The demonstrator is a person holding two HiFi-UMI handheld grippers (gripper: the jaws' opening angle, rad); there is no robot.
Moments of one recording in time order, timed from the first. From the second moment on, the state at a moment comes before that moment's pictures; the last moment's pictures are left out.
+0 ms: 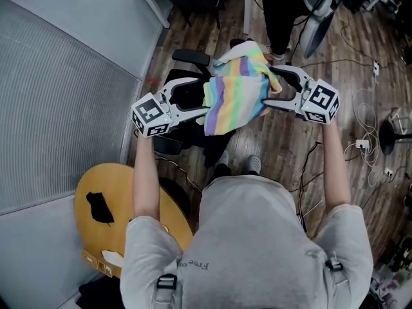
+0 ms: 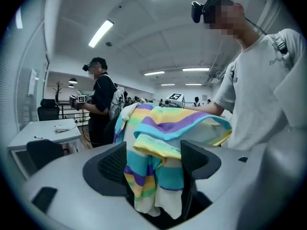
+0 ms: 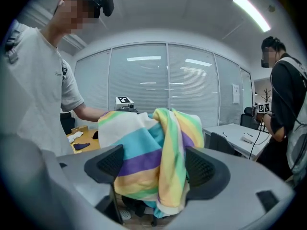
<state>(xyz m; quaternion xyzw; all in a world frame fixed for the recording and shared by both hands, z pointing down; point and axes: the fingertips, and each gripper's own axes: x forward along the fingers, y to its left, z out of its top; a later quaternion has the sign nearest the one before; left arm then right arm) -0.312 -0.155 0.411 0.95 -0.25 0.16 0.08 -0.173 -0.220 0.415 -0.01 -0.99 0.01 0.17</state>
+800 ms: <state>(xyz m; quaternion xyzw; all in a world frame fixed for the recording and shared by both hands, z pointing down) -0.280 -0.208 0.452 0.98 -0.08 0.11 0.15 -0.185 -0.236 0.431 0.00 -0.99 0.05 0.16</state>
